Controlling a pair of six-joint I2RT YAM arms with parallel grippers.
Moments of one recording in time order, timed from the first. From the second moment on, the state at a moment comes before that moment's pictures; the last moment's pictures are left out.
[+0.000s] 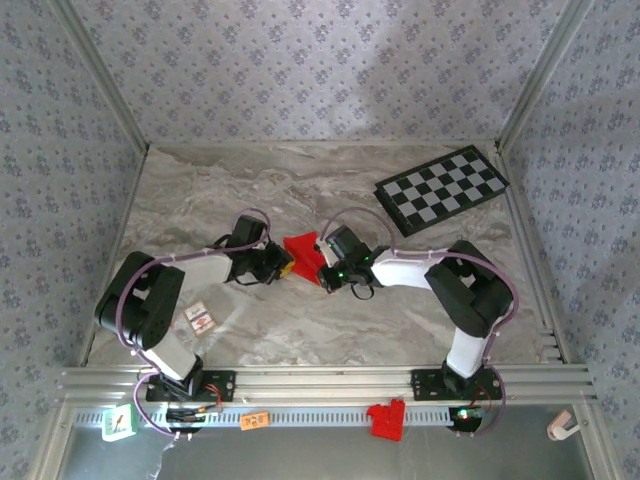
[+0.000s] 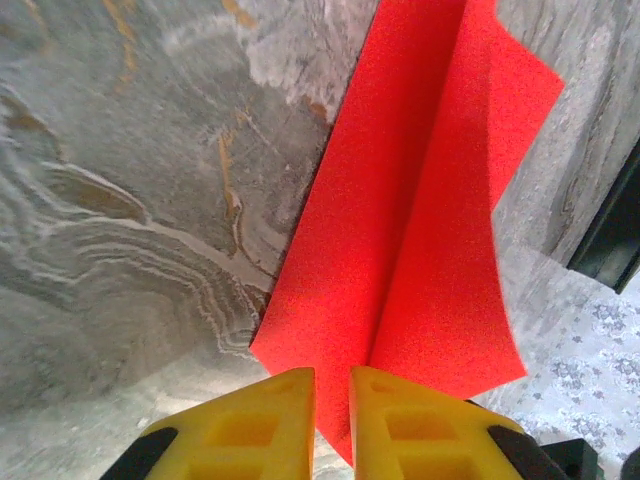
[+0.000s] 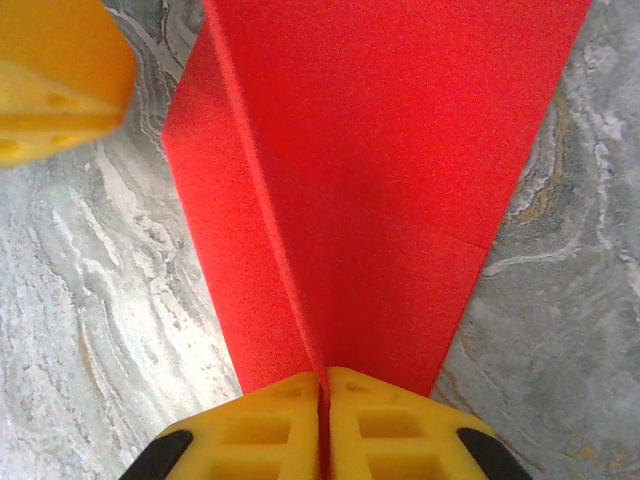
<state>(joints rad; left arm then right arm) -0.47 1.62 0.72 -0.02 0.42 -1.29 0.76 1.77 0.90 -0.08 -0.19 0.22</state>
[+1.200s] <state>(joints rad) -0.50 1.75 0.83 -0.03 0.46 -1.21 0.69 1.77 0.86 -0.02 -0.34 0.29</state>
